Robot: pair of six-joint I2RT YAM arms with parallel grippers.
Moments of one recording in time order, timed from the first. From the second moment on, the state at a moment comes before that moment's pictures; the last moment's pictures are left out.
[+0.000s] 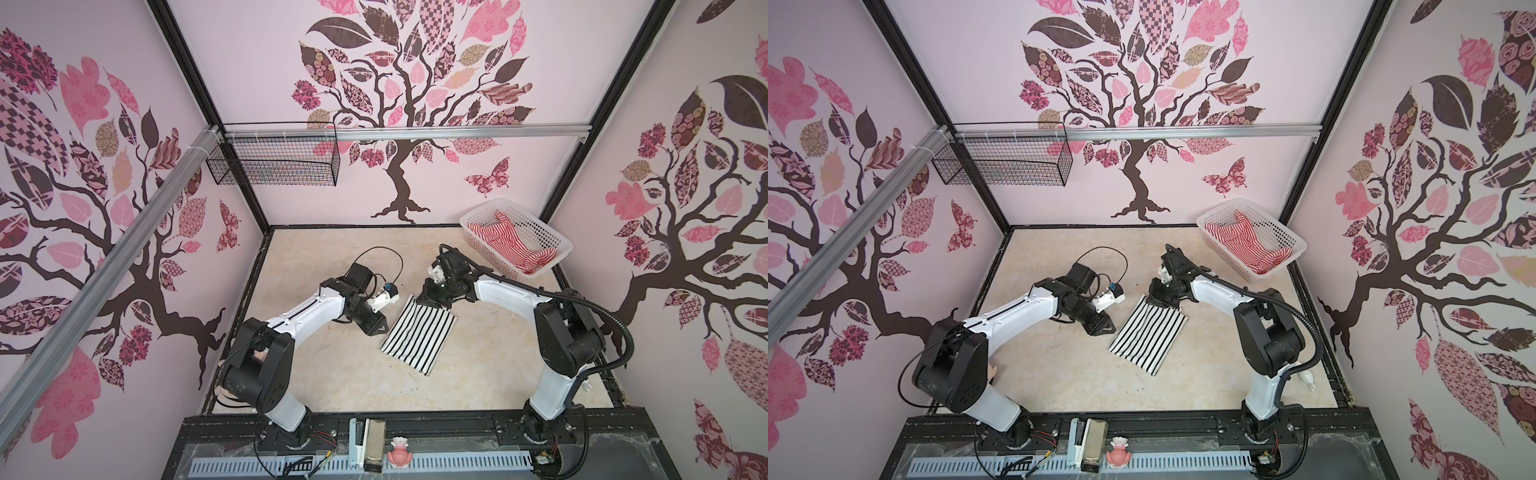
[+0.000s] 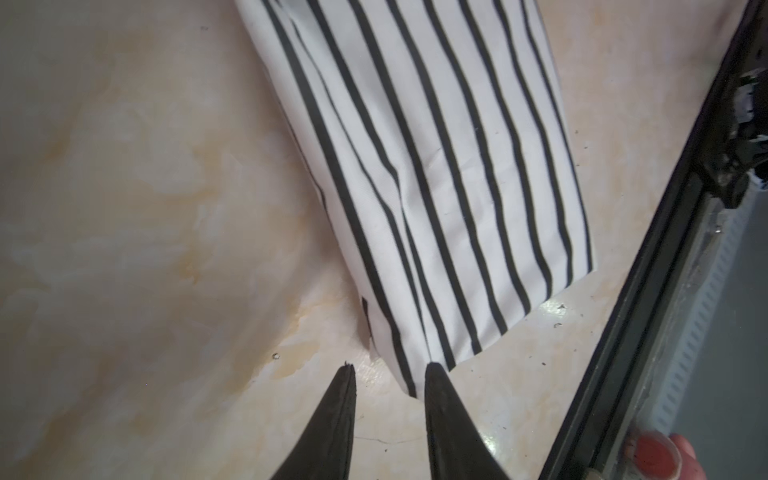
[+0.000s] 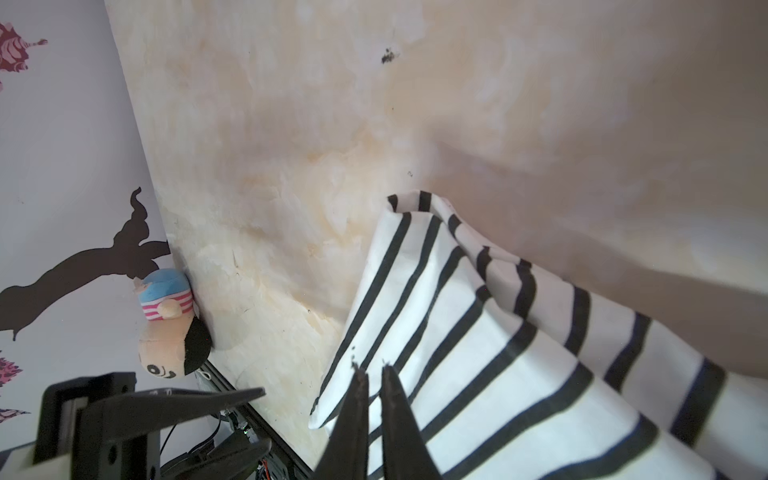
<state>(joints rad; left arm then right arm) -0.49 1.59 1.06 -0.75 0.49 0.37 0.50 1.80 1.22 -0.41 -0.46 0.75</state>
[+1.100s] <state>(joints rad) -0.48 1.85 1.20 -0.65 0.20 0.22 0.45 1.92 1.17 -0.28 -0.43 0.78</state>
